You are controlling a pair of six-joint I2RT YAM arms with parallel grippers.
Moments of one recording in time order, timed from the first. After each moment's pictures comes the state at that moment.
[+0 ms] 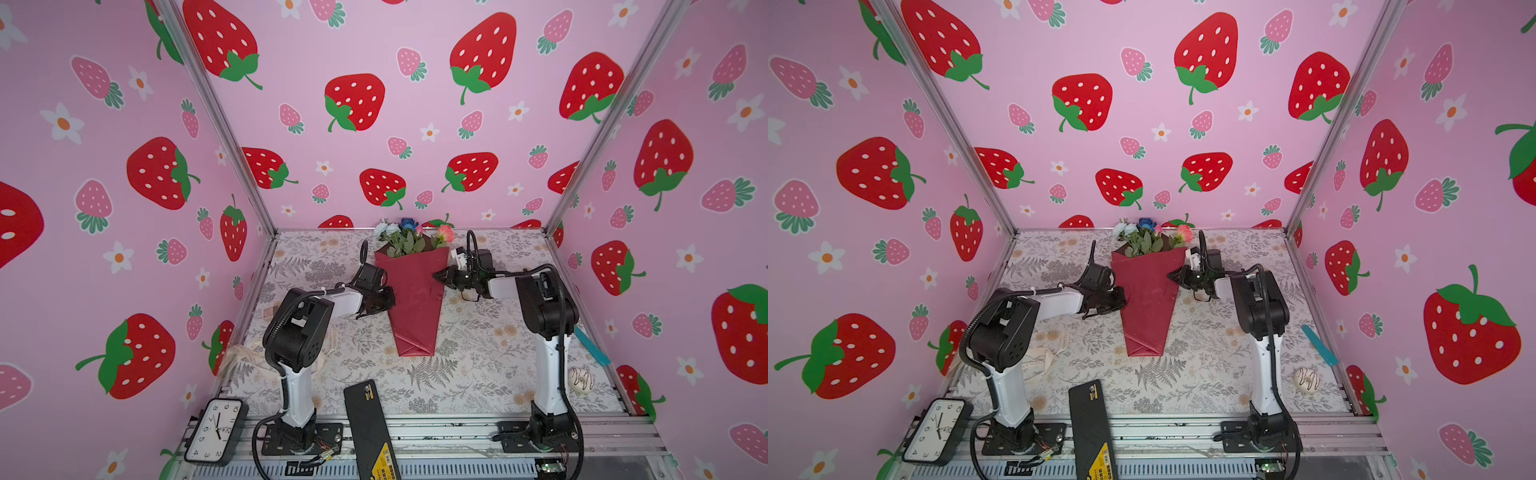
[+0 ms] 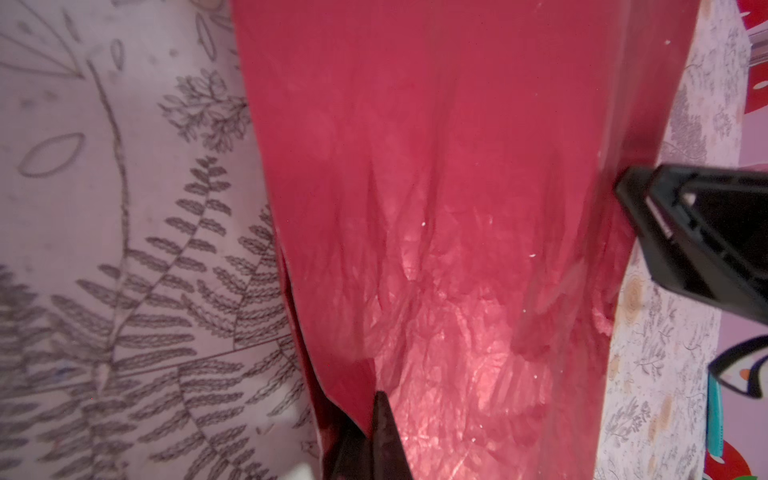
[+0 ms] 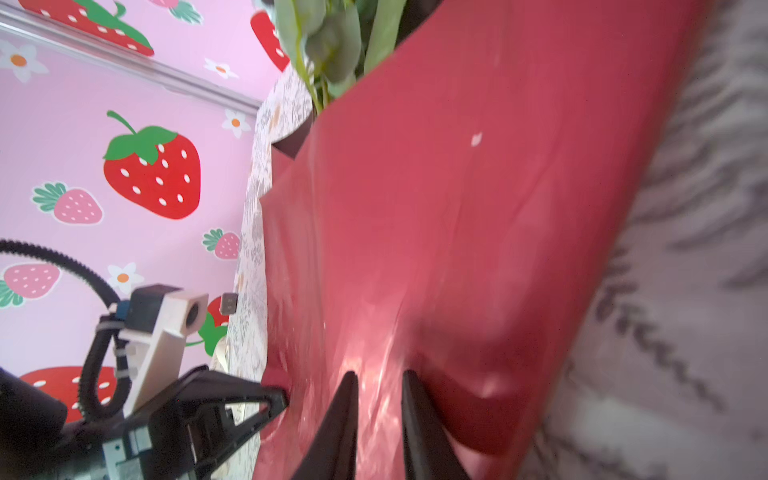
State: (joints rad) left arm -0.41 1.94 1.10 -0.11 0.25 -0.65; right arm 0.31 2.25 1.34 0.32 -0.75 0.66
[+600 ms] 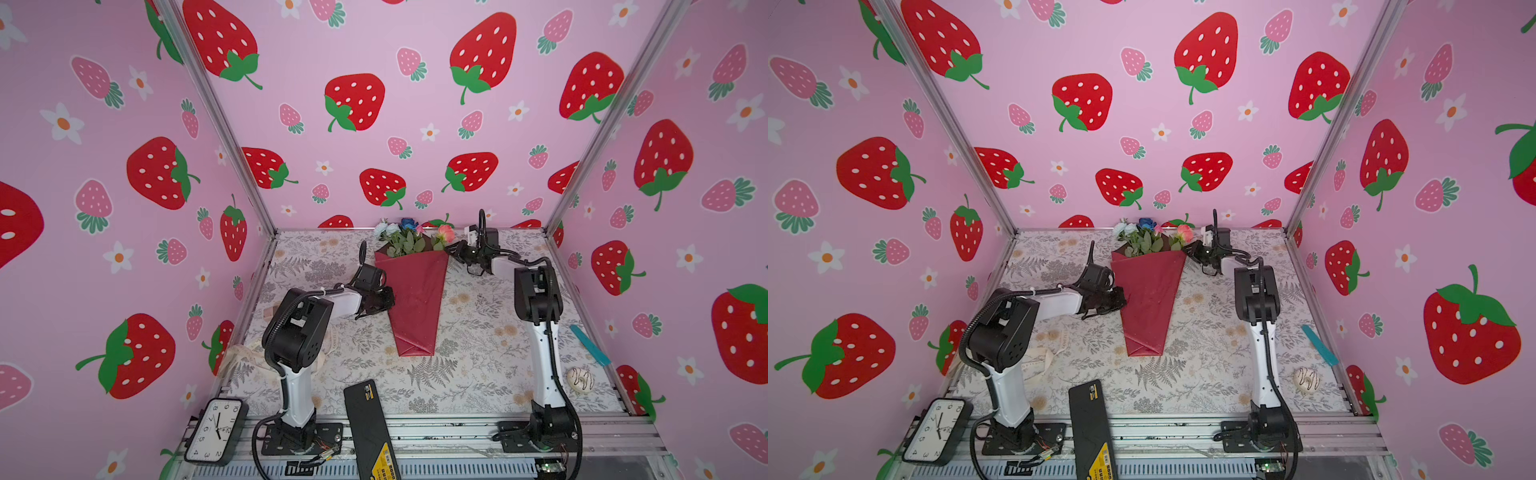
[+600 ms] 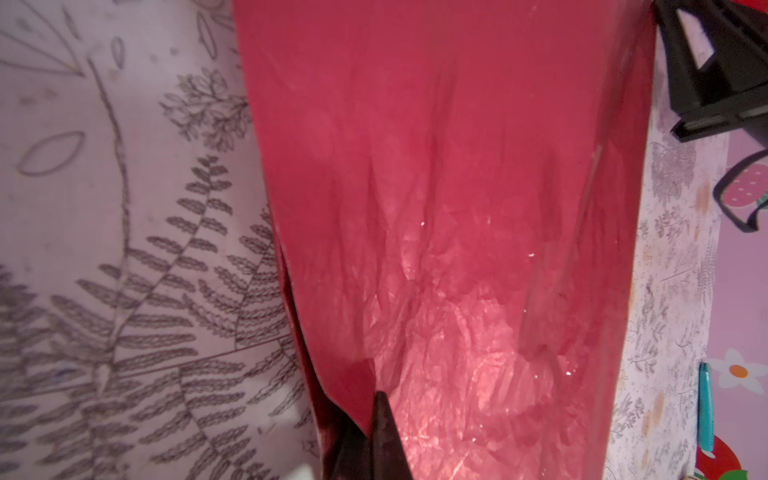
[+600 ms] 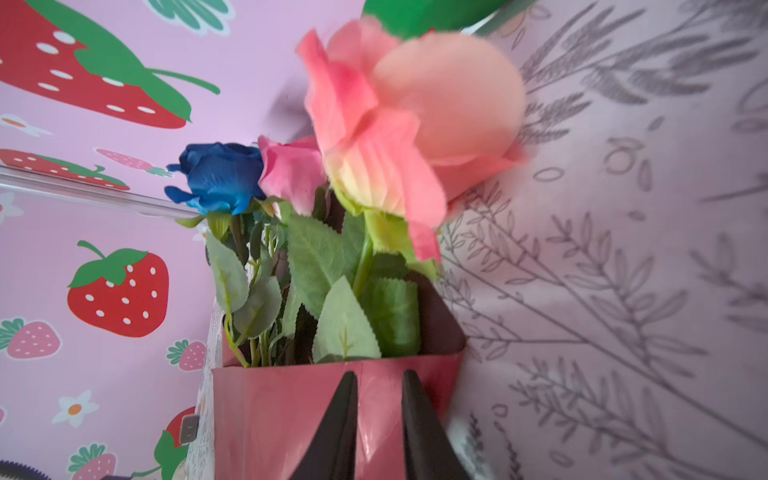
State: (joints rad) left arm -0.40 1.94 1.09 -0.09 0.26 -0.65; right arm 0.21 2.55 1.89 0.09 -0.68 0.67
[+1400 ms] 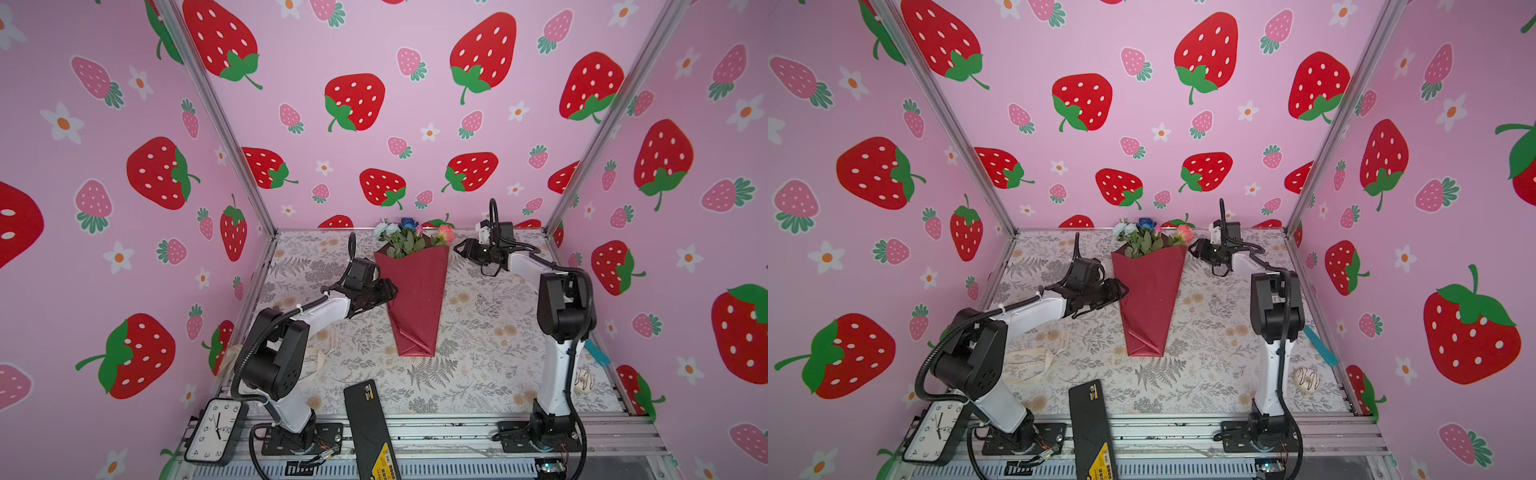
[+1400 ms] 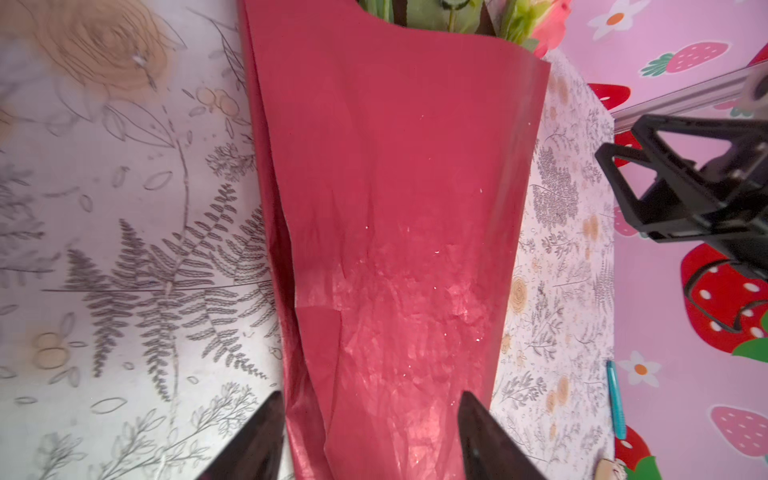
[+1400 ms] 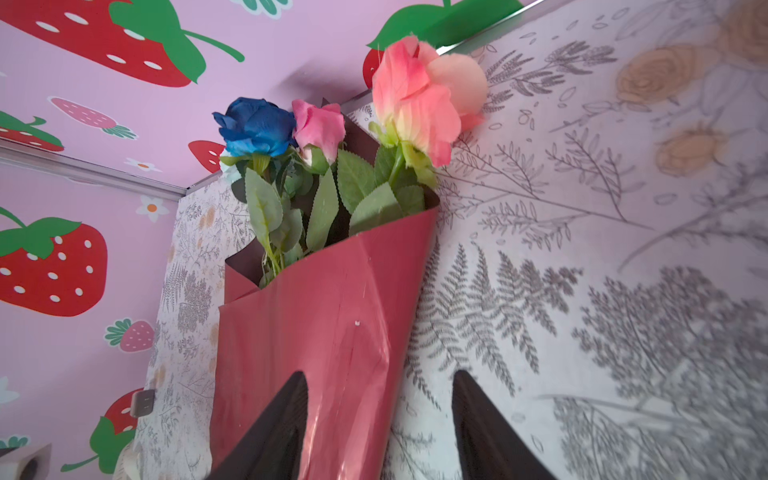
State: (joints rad) left arm -0.40 1.68 1.02 -0.16 0.22 -0.73; right arm 0.22 2.09 1.50 -0.14 -0.49 0.46
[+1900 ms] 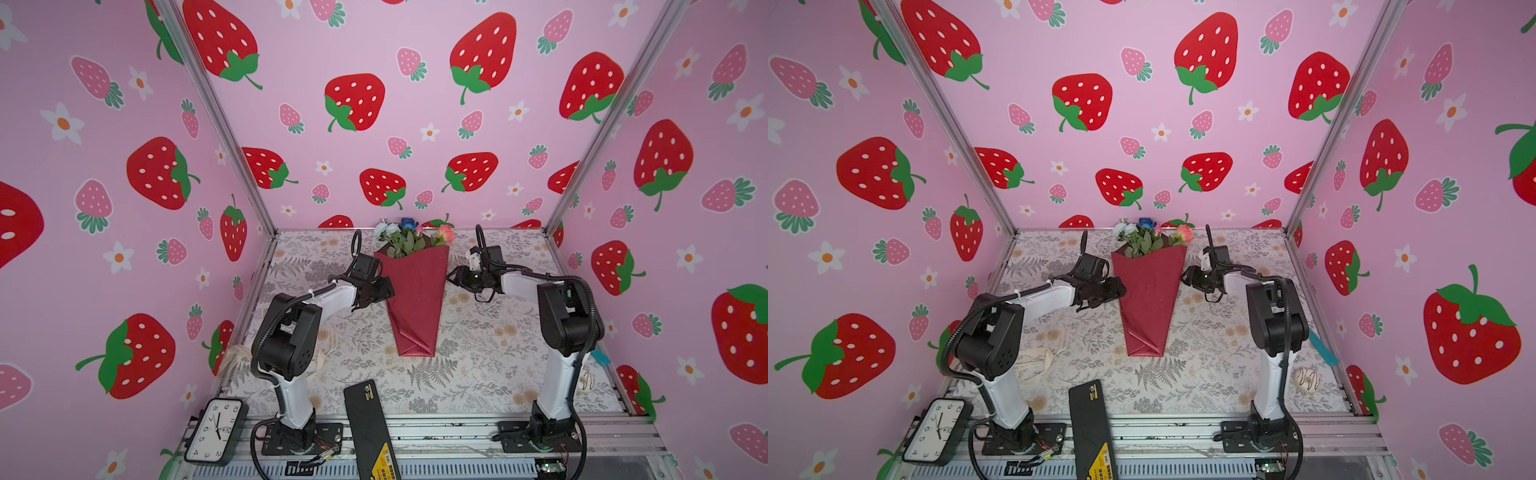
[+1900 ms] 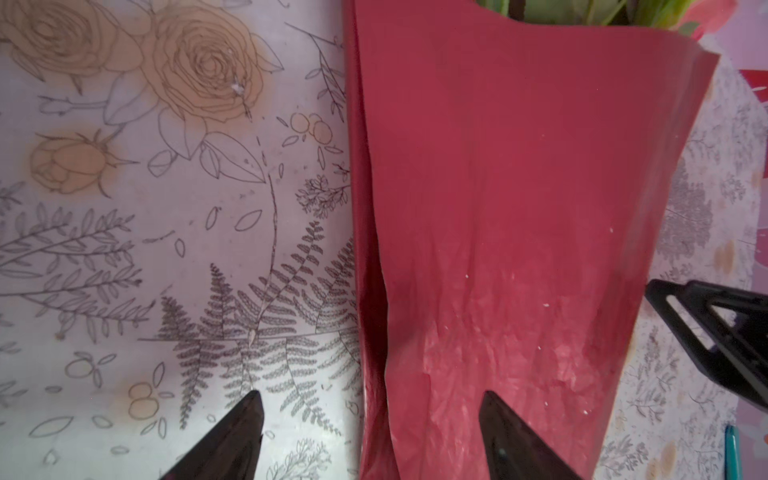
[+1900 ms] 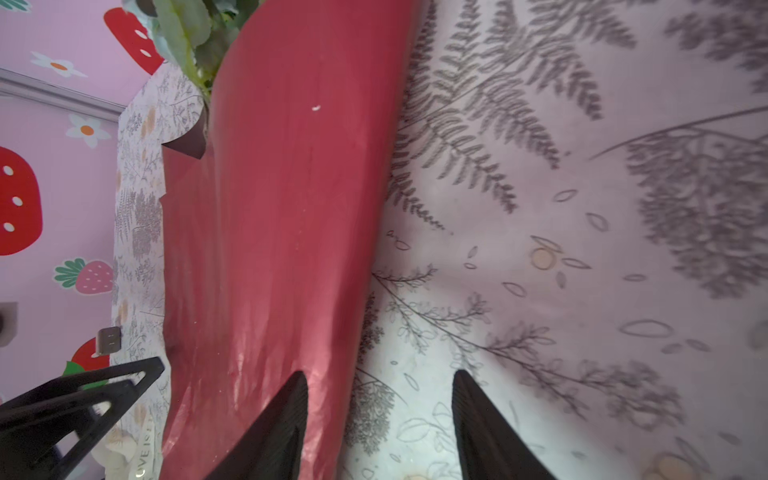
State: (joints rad) left arm -0.37 1.88 1.19 -0.28 0.14 -0.67; right arm 0.33 2.00 1.24 -0.07 -0.46 0.50
